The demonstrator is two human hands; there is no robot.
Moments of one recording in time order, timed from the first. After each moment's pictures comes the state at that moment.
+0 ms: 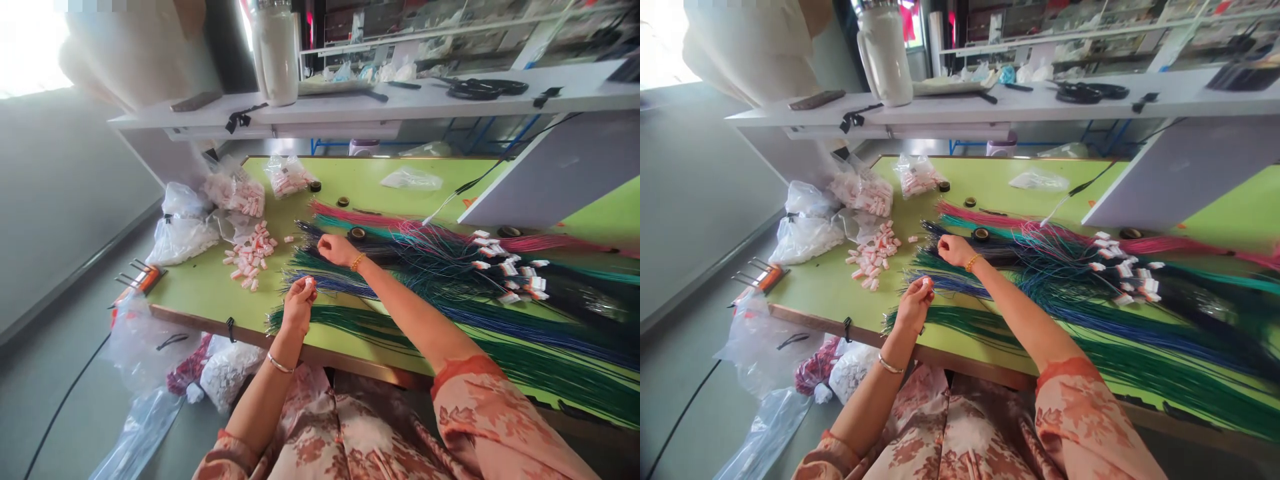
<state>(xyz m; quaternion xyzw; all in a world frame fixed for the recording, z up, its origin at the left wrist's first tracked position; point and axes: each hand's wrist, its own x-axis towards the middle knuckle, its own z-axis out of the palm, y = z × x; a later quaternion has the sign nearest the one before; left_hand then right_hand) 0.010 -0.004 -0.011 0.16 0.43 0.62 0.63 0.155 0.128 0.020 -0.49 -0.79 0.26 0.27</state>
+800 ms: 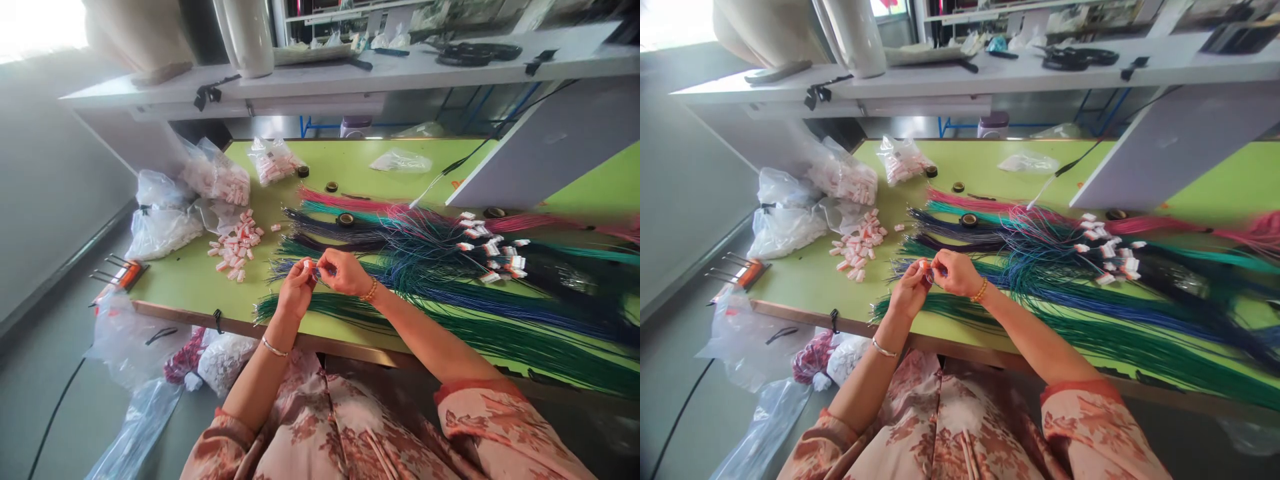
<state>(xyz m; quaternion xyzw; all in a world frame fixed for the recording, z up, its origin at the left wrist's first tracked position) 0.032 -0.001 0.008 0.18 0.36 0.59 0.70 0.181 0.025 0.025 -0.41 -0.81 0.21 0.35</state>
